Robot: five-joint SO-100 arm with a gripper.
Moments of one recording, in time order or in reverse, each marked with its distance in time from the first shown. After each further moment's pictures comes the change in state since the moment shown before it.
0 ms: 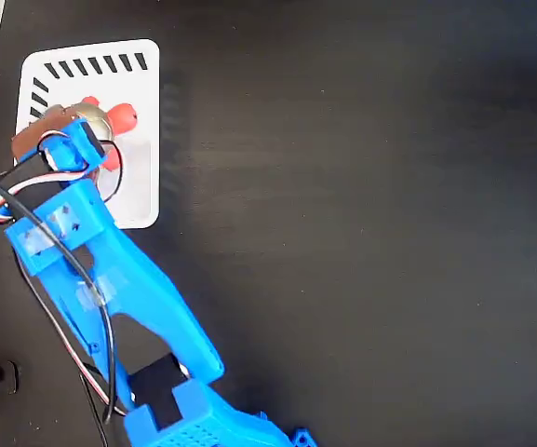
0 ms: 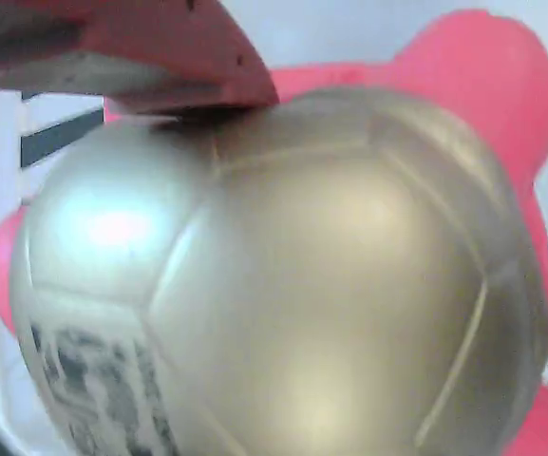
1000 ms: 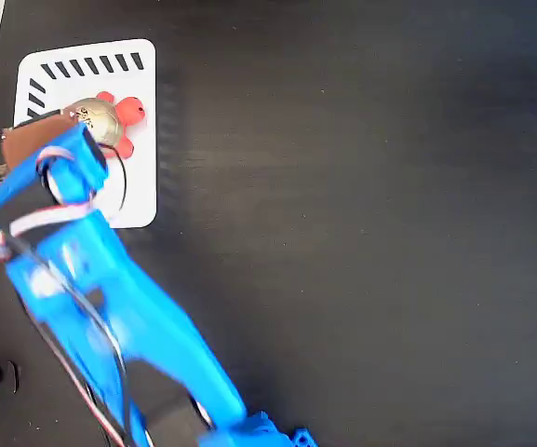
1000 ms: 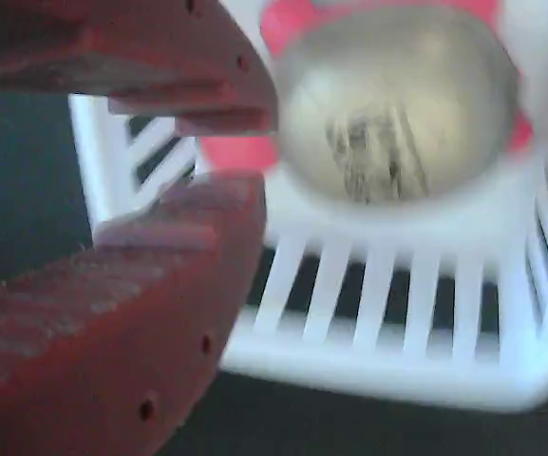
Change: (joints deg) arm 1.1 19.2 12.6 -7.6 8.7
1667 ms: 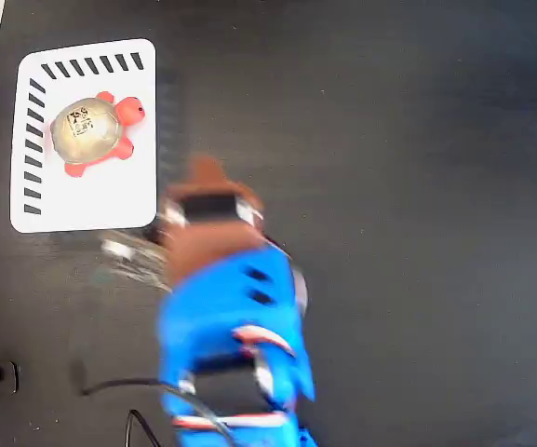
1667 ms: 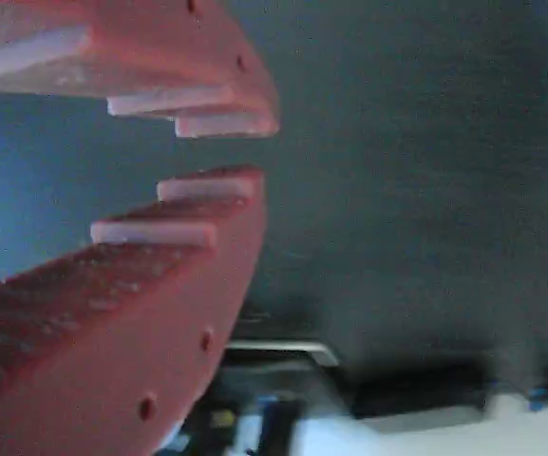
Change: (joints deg) arm 22.1 60.0 71.3 -26.9 -10.6
